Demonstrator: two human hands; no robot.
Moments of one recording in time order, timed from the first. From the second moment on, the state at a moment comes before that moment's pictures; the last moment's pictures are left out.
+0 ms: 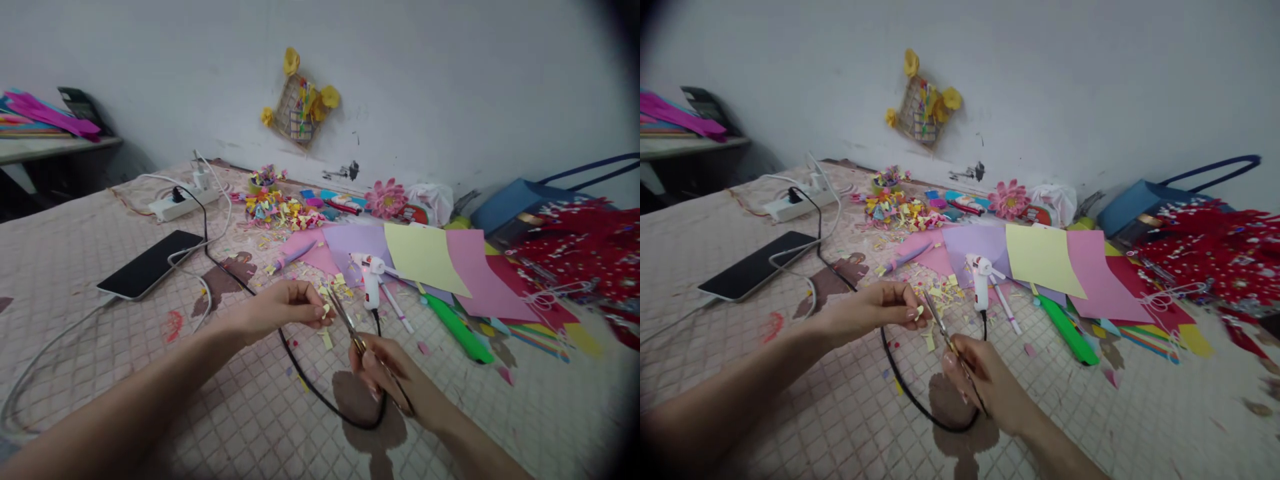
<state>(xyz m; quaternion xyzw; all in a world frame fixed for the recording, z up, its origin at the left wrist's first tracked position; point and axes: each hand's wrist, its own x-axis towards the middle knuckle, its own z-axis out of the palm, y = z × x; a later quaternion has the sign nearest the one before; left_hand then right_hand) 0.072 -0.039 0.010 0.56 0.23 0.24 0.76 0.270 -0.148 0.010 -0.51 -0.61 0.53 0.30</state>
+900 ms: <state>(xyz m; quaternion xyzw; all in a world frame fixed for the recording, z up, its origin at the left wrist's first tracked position) 0.071 -0.039 0.015 0.52 0.24 0.23 0.79 0.276 -0.146 0.008 -0.53 -0.62 0.51 0.27</state>
